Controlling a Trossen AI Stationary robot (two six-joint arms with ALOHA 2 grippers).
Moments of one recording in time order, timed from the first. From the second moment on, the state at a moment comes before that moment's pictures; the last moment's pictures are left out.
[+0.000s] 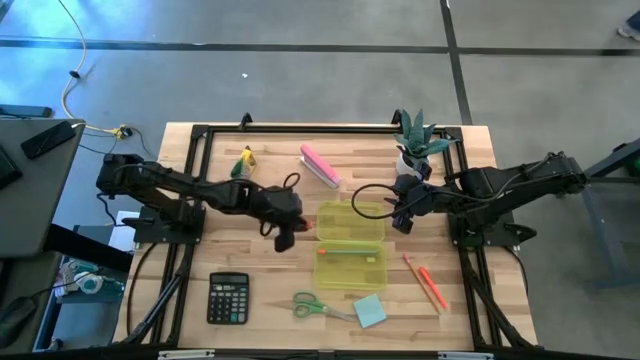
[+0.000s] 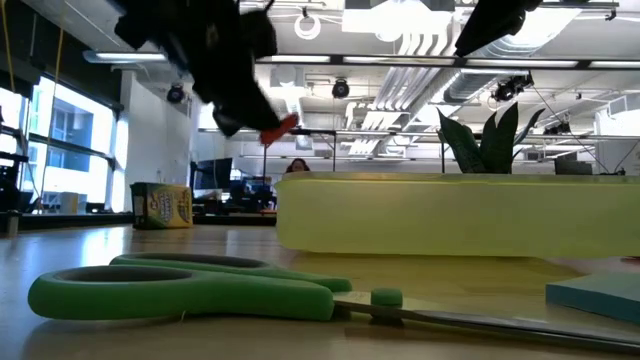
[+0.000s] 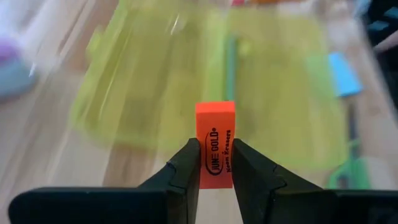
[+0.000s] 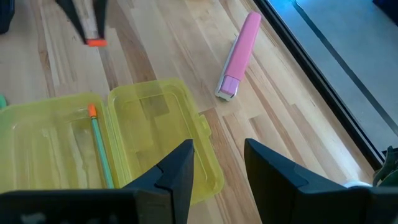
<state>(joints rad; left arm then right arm) 0.06 1.44 0.80 -0.06 0.05 -0.23 0.24 1.11 1.11 -0.90 0.51 0.40</state>
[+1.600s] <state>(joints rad) -0.11 1.83 1.09 -0.12 -0.09 -0.08 0.24 1.11 1.11 -0.97 0.50 0.53</state>
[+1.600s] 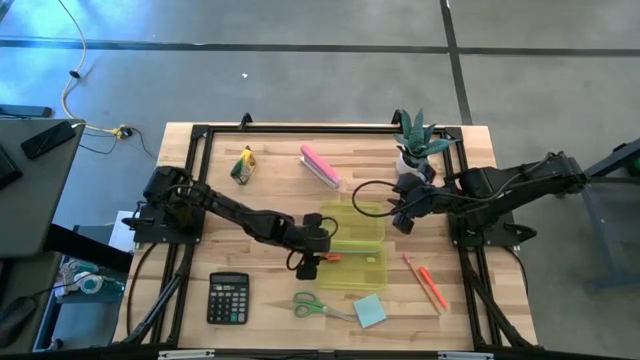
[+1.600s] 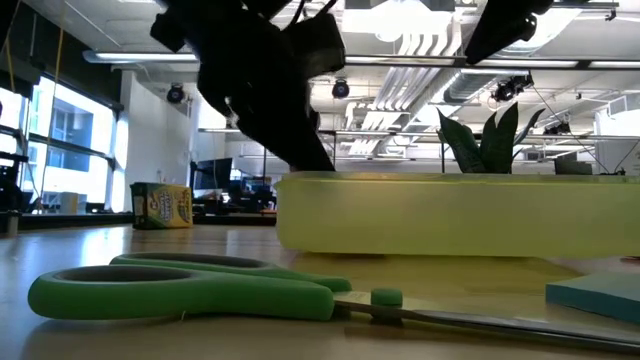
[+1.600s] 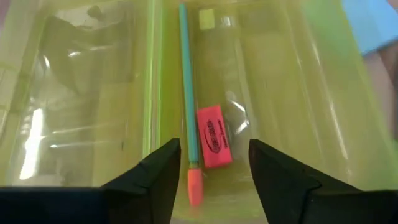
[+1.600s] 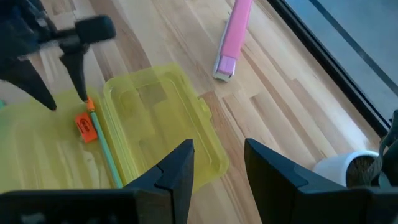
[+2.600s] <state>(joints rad) -0.07 1.28 0.79 -0.19 -0.13 -0.13 0.49 1.19 0.90 -0.97 0.36 1.11</state>
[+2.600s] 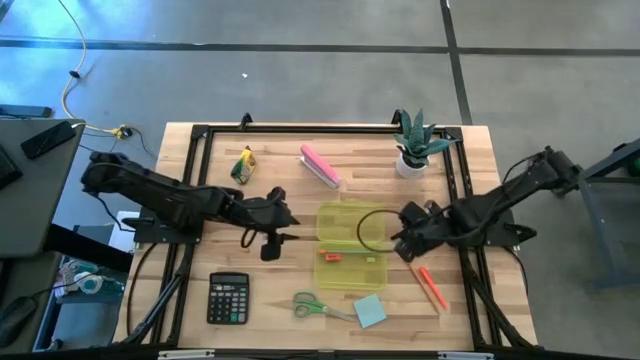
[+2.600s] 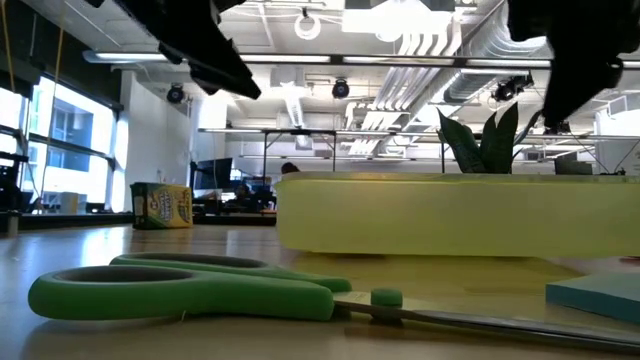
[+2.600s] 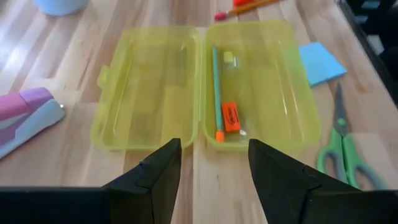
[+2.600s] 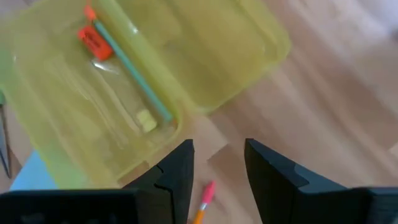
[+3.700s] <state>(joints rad) -0.07 1.19 0.69 -0.09 -0.15 -0.21 0.57 1.41 0.90 -1.09 0.20 1.25</state>
